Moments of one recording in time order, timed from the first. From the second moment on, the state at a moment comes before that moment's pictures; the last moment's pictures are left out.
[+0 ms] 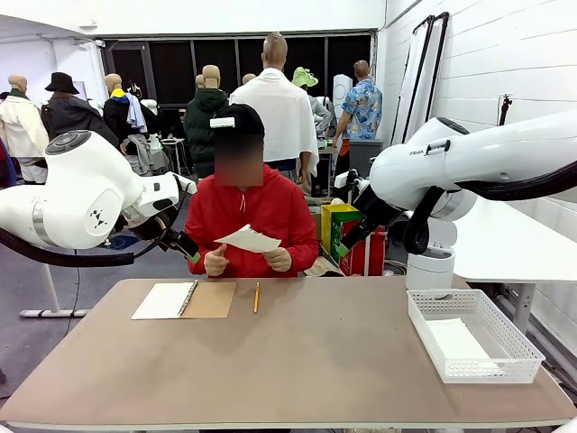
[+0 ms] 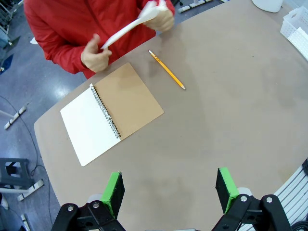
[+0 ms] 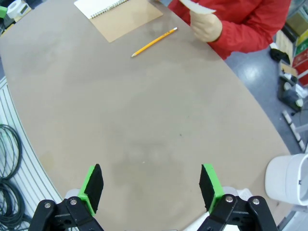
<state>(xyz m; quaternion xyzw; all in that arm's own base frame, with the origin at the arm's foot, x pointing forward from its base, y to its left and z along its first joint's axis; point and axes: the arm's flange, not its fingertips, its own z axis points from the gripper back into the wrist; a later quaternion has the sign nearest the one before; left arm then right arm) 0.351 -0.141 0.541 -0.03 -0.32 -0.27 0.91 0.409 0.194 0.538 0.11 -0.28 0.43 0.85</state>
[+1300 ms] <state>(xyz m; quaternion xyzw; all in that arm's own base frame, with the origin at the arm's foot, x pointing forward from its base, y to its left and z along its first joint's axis) 0.351 -0.141 0.541 -0.03 -0.32 -0.27 0.91 0.410 0.193 0.538 0.12 -0.28 0.42 0.86</state>
